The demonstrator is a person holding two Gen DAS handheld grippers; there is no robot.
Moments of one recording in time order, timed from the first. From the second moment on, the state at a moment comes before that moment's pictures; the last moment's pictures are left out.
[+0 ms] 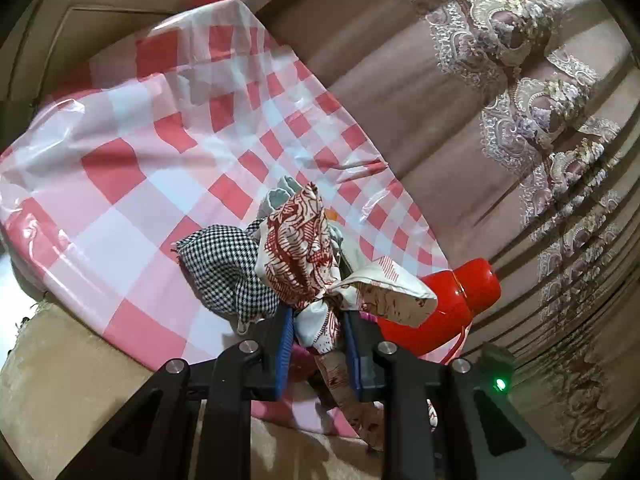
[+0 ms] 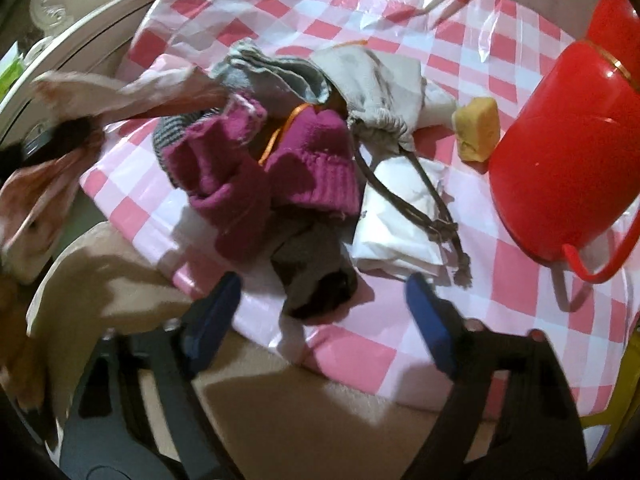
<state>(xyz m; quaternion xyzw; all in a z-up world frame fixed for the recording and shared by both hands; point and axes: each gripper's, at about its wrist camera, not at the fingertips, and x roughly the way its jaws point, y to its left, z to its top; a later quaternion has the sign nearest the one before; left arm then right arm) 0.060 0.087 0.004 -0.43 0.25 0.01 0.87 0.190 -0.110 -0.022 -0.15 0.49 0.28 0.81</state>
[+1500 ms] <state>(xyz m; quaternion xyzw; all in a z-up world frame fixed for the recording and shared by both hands) 0.070 -0.063 0.048 -0.22 0.33 -0.05 0.92 0.117 -0.261 0.037 -0.03 0.42 0.21 0.88</state>
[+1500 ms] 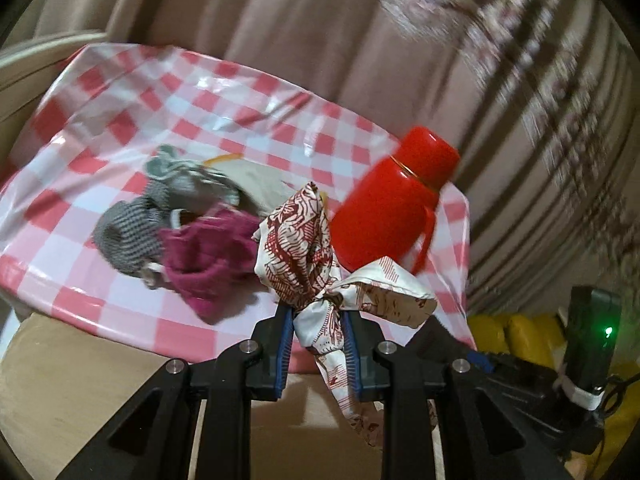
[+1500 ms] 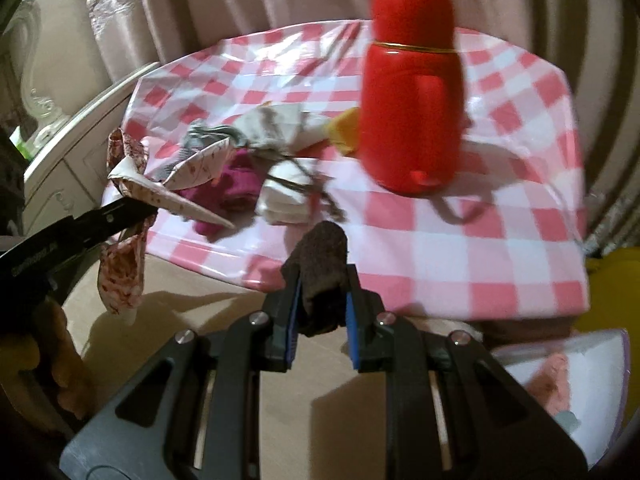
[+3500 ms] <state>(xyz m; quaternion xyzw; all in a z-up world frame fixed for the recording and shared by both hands) 0.087 -0.242 0.051 -0.09 0.41 -0.21 0.89 0.067 -0.497 0.042 0.04 0.41 -0.03 0.91</state>
